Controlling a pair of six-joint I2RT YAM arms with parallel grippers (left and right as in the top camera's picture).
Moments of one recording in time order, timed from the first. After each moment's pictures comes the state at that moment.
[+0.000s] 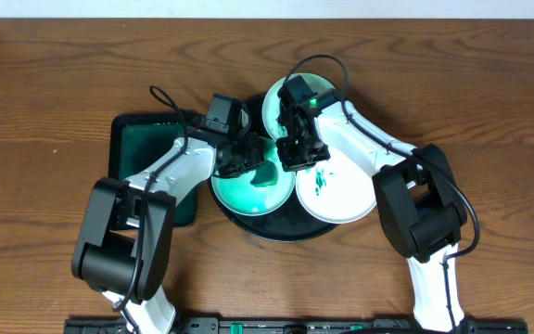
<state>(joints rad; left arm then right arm) -0.31 1.85 1.08 -0.41 0.34 -0.62 0.54 2.21 1.65 -0.95 -0.23 0.28</state>
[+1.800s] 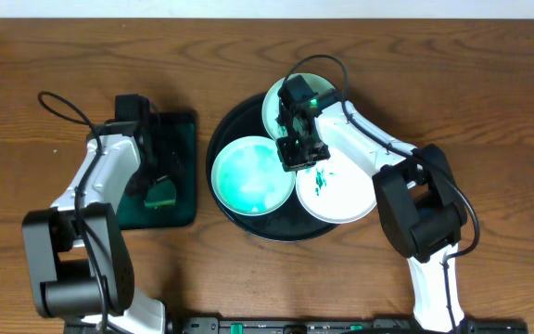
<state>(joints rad) 0.09 1.73 1.08 -0.79 -0.03 -0.38 0.54 2.21 1.65 -0.93 -0.24 0.26</state>
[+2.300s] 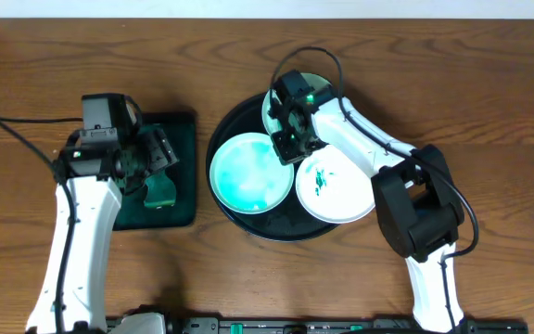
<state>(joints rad) 0.09 1.34 1.09 -0.87 0.07 -0.39 0.56 2.22 1.73 -0.92 -0.20 0.14</state>
